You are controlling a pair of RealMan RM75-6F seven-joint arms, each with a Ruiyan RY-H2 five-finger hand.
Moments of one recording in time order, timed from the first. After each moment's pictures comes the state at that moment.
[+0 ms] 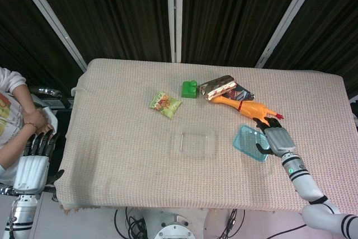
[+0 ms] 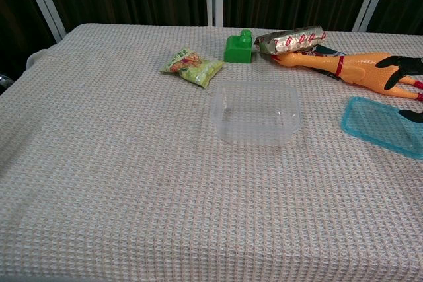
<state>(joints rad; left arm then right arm) -0.09 -1.26 -0.04 -1.64 1.52 1.52 0.30 0.47 -1.35 0.14 -1.40 -1.21 0.88 -0.08</state>
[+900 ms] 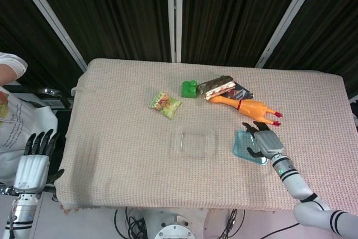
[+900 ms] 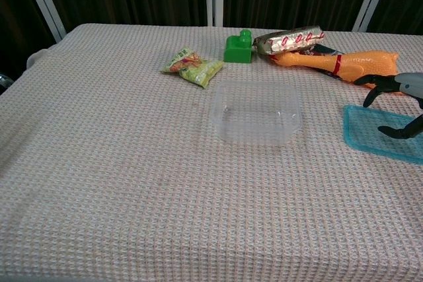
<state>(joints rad) -0.09 -1.26 -0.04 -1.64 1.51 1.51 0.30 0.50 -1.39 0.08 -1.37 -1.26 0.87 -0.03</state>
